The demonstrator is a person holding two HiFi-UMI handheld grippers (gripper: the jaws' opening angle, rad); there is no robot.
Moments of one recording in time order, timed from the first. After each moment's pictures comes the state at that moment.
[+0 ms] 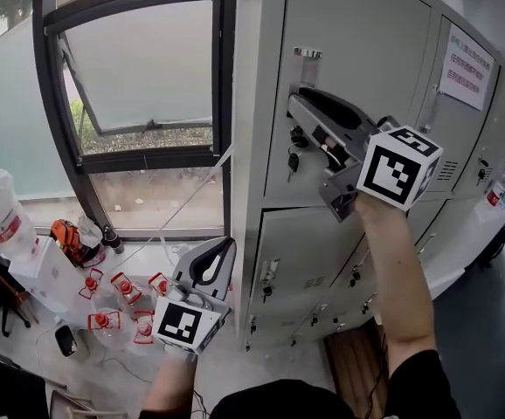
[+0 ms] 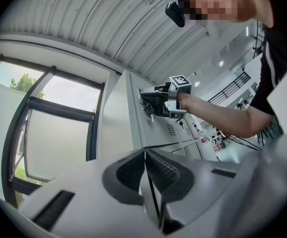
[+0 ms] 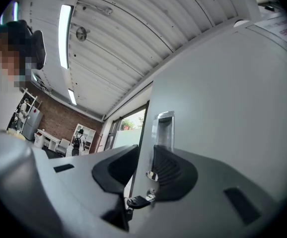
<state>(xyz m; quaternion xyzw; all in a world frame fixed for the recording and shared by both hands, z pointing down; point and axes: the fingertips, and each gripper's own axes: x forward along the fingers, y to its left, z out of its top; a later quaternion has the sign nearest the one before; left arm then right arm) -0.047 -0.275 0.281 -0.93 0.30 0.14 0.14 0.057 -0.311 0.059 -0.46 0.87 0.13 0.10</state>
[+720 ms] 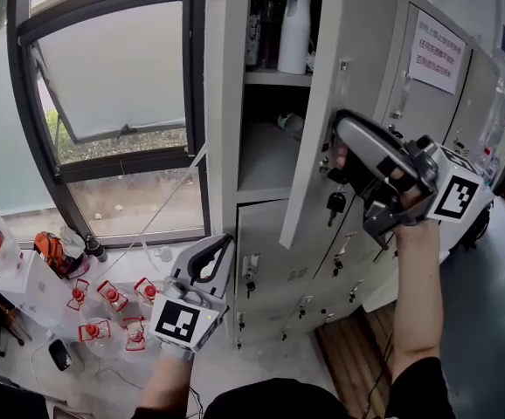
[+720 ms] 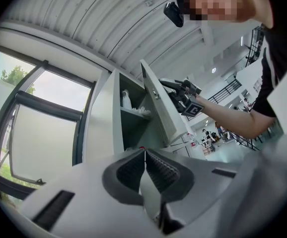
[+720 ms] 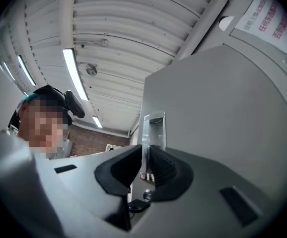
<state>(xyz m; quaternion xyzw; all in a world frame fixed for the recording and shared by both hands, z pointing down) -0.014 -0.256 0.277 -0.95 0.24 0.15 0.15 0.086 -0.195 0.058 -0.29 0.94 0.08 0.16</state>
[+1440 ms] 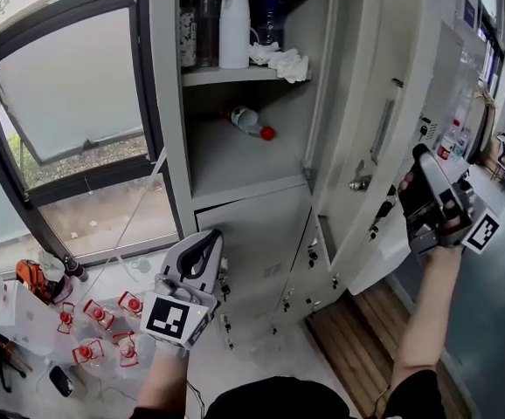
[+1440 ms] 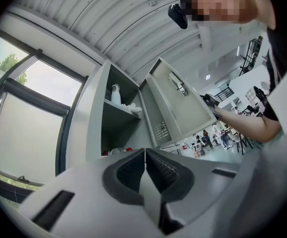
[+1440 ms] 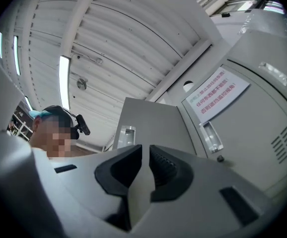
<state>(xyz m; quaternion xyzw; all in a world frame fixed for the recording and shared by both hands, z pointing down) 0.040 -0.256 0.274 -0.96 0.18 0.15 0.14 0.250 -0.085 0.089 -0.40 0.87 0.09 0.27</state>
